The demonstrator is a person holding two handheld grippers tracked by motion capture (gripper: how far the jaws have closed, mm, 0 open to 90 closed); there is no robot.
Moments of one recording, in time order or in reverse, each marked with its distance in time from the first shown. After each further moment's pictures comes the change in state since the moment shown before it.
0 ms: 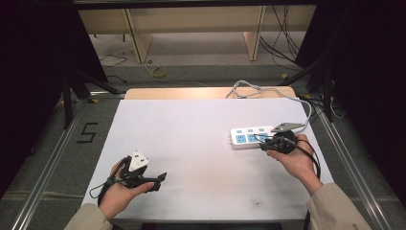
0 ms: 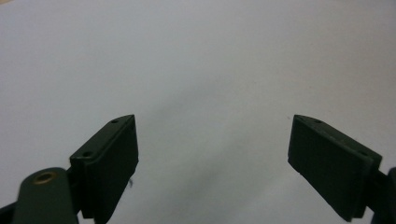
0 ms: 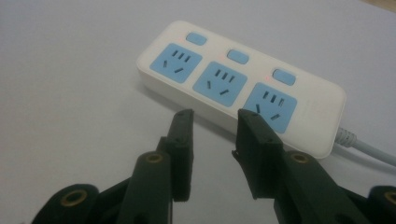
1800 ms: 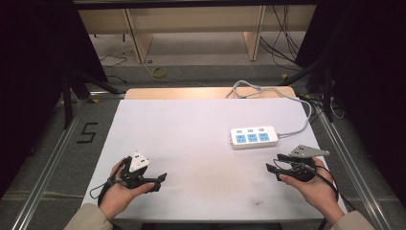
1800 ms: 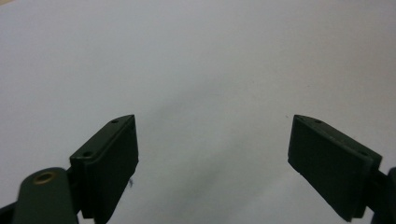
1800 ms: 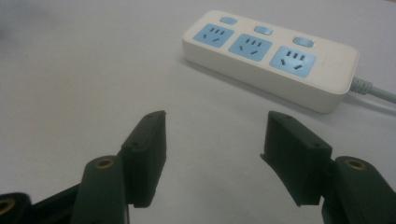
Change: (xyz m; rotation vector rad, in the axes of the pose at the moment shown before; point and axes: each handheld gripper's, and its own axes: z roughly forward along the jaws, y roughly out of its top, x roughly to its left) left arm -0.001 0.000 0.000 0.003 -0.002 0.008; right arm 0.014 -0.064 -0.042 -0.143 0.083 0.020
